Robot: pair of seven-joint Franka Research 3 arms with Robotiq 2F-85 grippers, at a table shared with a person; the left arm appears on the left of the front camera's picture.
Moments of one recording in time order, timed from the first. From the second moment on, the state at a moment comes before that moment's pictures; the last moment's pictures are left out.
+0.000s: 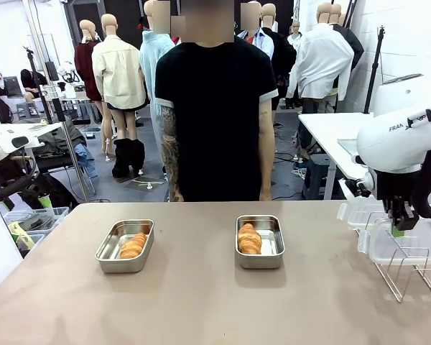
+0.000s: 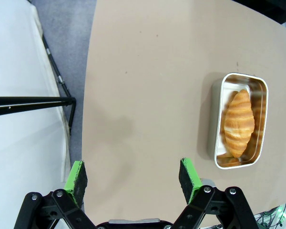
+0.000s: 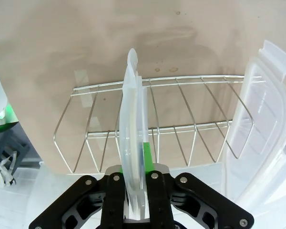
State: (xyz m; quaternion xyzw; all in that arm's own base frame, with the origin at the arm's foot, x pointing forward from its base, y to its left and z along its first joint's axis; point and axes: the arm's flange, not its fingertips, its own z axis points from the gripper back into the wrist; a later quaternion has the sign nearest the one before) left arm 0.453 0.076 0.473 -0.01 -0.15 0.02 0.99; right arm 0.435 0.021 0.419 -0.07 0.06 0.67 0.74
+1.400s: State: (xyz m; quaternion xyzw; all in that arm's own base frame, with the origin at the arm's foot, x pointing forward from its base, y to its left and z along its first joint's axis) left arm 0.453 0.075 0.473 -0.01 -0.15 0.02 0.99; right arm 0.423 0.200 0.621 -0.29 -0.19 0.79 0.50
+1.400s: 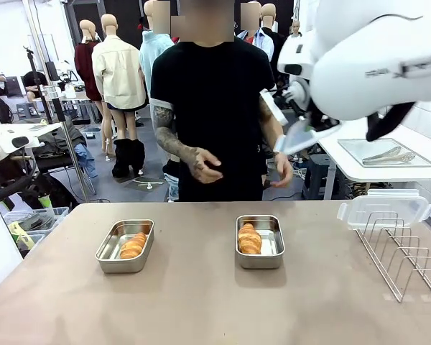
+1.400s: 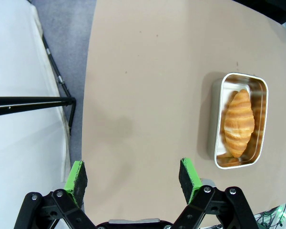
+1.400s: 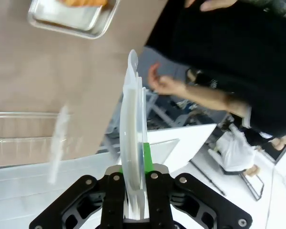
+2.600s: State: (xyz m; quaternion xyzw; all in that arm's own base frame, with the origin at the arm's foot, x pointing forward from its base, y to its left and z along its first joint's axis) left arm 0.453 0.075 0.473 -0.01 -0.15 0.02 0.99; right arm 0.528 0.244 0.614 -0.27 -0.21 0.78 0.53
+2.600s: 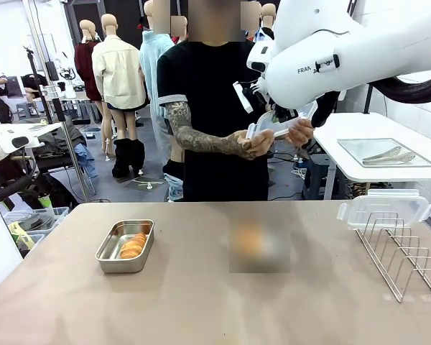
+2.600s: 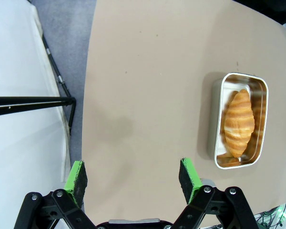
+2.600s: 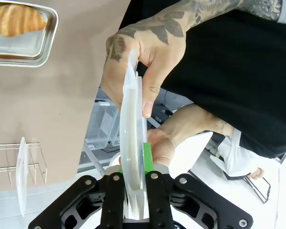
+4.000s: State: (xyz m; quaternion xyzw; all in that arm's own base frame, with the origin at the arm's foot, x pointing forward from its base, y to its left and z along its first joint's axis) left arm 0.453 0.076 0.473 -0.01 -0.15 0.02 0.99; right arm 0.429 0.107 0.634 -0.08 -0.02 0.76 0.64
